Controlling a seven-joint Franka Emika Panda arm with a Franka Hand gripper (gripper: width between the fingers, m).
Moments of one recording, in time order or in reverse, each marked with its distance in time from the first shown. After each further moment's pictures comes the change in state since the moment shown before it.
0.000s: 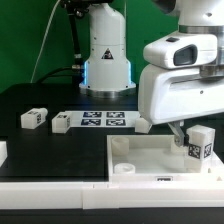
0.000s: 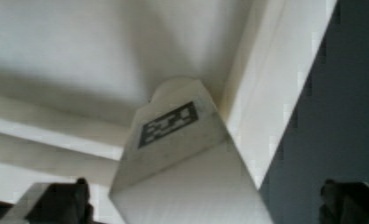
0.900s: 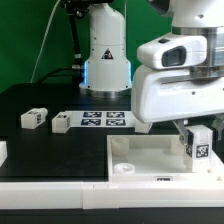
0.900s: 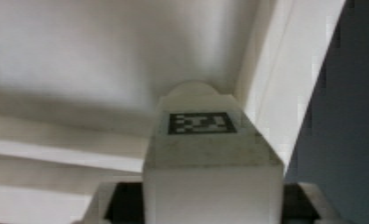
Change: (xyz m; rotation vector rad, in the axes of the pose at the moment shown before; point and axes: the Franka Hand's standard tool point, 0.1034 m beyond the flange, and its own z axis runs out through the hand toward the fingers) arm -0.001 0.005 0.000 0.014 0.004 0.362
